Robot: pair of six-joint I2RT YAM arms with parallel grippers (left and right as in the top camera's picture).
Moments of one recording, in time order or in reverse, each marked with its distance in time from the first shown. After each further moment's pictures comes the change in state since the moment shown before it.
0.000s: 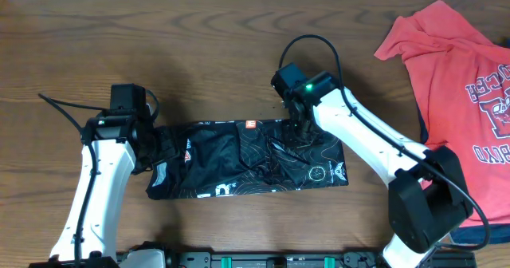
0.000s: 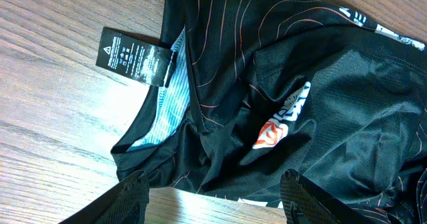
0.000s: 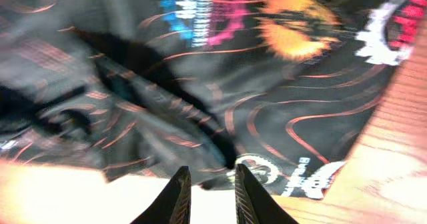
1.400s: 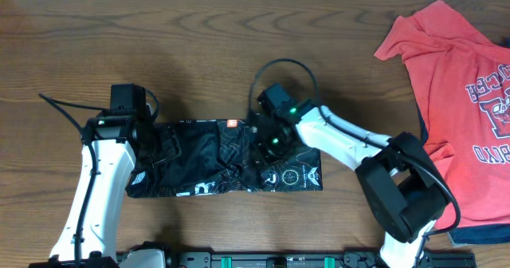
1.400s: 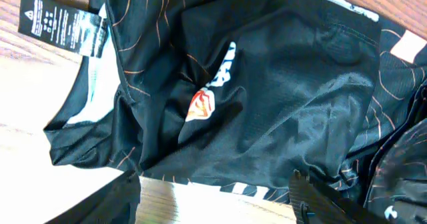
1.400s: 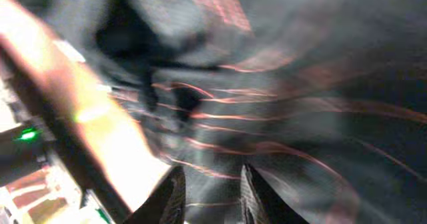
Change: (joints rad) left arm 0.000 0.000 0.000 0.000 0.011 0.000; right arm 0.085 0.094 -0.187 0.501 -0.588 -0.224
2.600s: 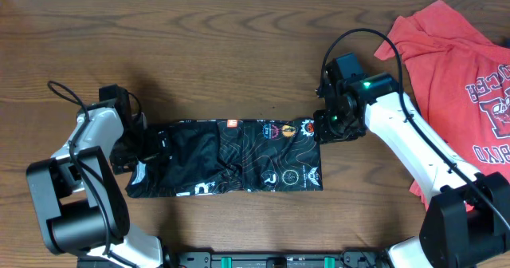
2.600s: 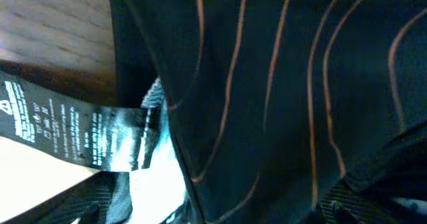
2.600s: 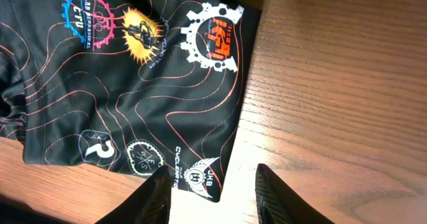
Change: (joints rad) left arm 0.197 0.438 0.027 0.159 -0.029 0.264; right arm -0.324 -0.277 0.030 -0.388 0.423 0.039
